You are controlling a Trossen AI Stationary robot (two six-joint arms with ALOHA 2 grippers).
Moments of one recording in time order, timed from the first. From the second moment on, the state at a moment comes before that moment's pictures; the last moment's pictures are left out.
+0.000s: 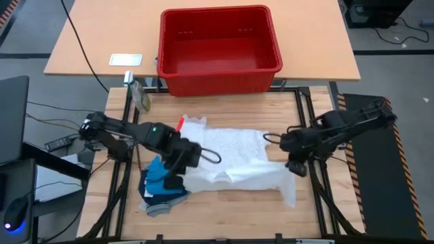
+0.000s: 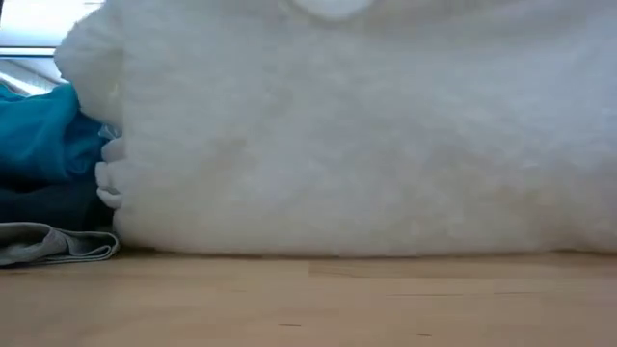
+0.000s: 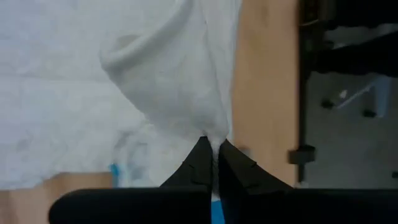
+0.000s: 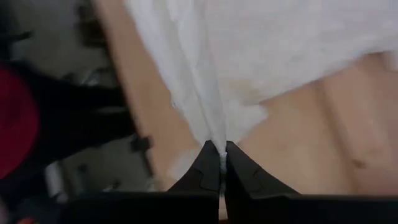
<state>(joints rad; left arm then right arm) -0.27 1.63 1.73 -1.36 0.17 -0.26 0.31 1.12 1.28 -1.30 -0.25 0.77</state>
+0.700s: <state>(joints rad) 0.36 1.62 1.38 -0.91 -0.11 0.10 -0.40 1.13 0.78 -0.94 0.01 0.50</state>
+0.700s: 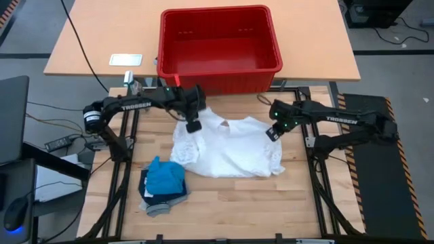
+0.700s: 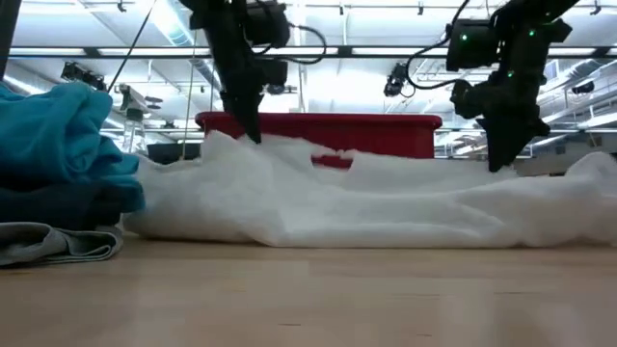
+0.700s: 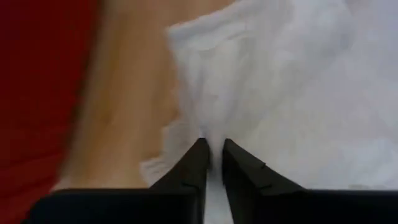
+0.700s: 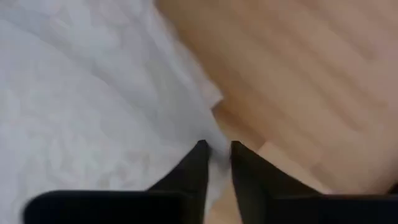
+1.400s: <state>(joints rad) 0.17 1.63 1.45 -0.88 0.14 -0.29 -0.44 1.25 0.81 -0.50 -0.31 0.29</state>
